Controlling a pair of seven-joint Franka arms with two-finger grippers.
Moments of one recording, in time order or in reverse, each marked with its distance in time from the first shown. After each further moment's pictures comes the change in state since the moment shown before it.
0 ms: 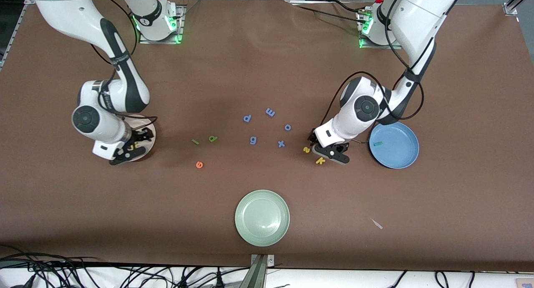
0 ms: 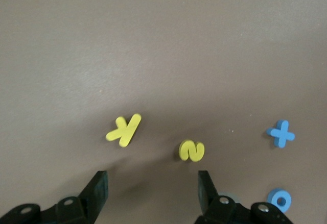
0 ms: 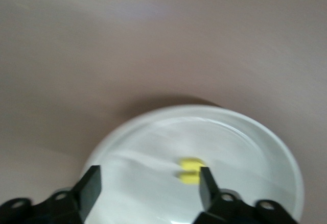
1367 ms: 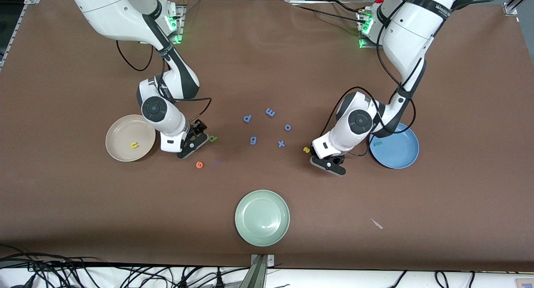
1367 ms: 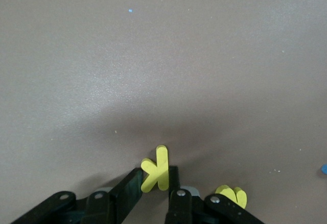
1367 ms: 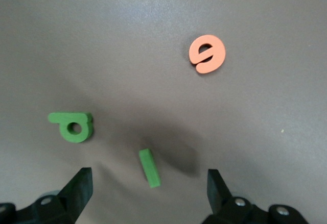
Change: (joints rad) left arm -0.041 0.125 0.062 0.101 0.063 0.059 0.022; right arm 0.068 0.080 0.209 0.017 -0.032 0.142 0.029
